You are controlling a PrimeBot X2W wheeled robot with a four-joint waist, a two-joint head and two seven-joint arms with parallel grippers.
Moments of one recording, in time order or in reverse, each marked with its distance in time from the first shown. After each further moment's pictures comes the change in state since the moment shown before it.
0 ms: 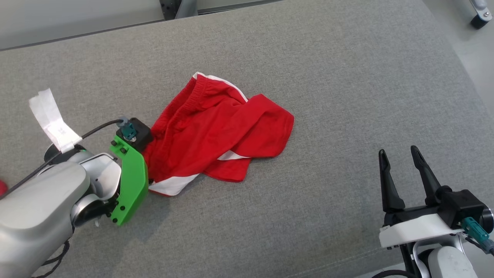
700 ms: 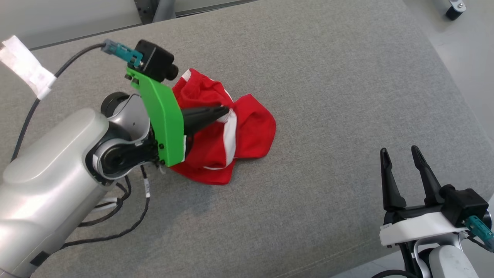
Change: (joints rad) left arm -0.045 -0.139 0.238 -0.137 -0.391 0.000 -0.094; right arm -0.009 0.000 0.002 0.013 0.066 0.000 0.000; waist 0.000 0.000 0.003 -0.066
